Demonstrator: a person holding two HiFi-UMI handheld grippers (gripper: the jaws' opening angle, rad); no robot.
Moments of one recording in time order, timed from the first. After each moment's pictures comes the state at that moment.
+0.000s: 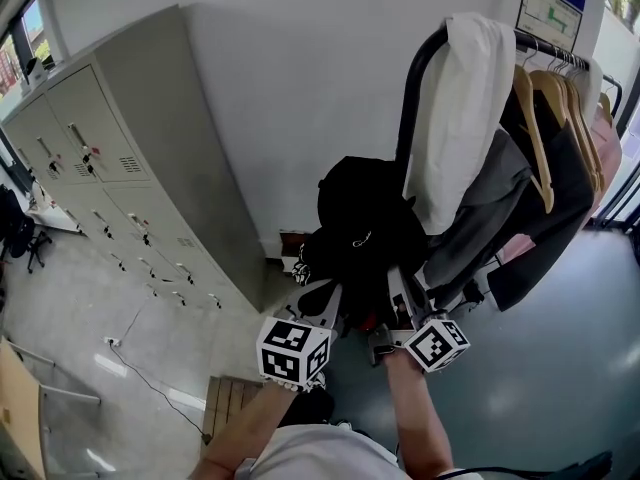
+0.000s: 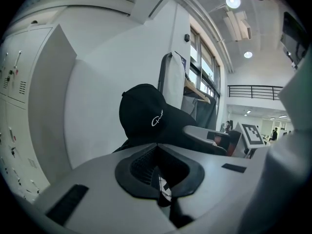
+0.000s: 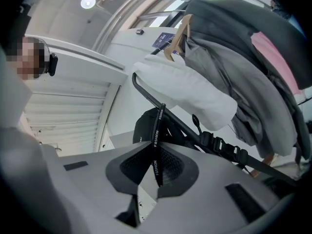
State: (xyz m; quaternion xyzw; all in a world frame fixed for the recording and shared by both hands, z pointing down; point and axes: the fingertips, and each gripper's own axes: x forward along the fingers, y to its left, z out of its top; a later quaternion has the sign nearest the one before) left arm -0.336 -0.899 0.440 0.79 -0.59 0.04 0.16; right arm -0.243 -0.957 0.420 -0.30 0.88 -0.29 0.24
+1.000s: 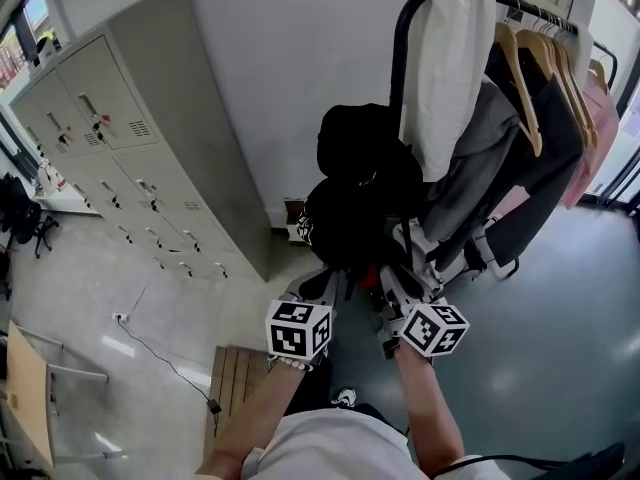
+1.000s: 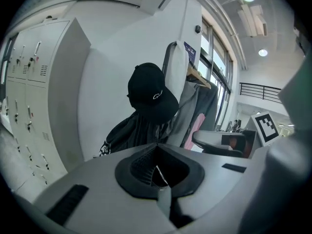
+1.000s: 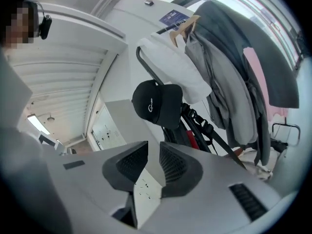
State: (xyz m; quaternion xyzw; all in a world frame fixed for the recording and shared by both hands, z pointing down) left arm -0.316 -0.824 0.512 0.75 -0.62 0.07 0.23; right arm -0.213 -0.868 0.501 -0.33 0.89 -0.30 0.04
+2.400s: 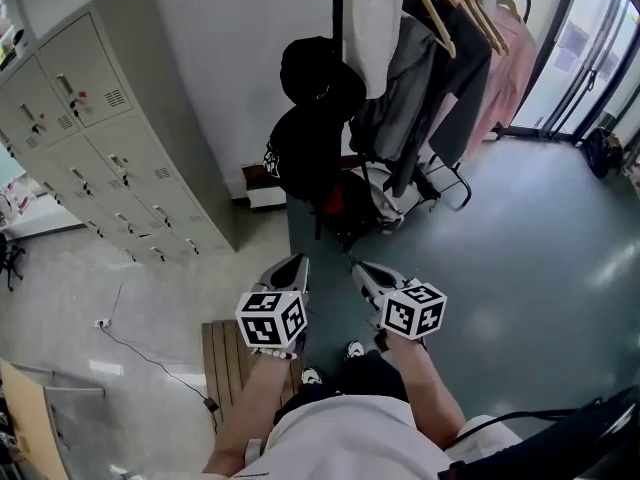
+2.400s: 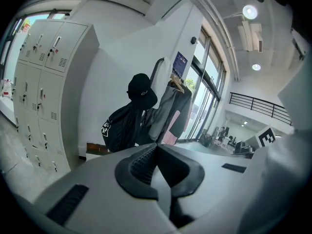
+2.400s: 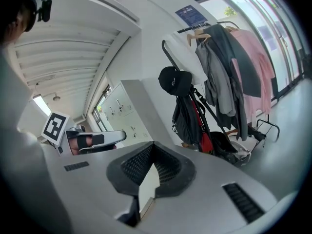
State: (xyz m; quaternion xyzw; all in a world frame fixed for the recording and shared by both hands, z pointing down) left arm -0.288 -0.601 0.513 0.77 -0.58 0.03 0.26; right arm -0.183 -0.606 0.531 -0.33 0.90 -0.29 -0.07
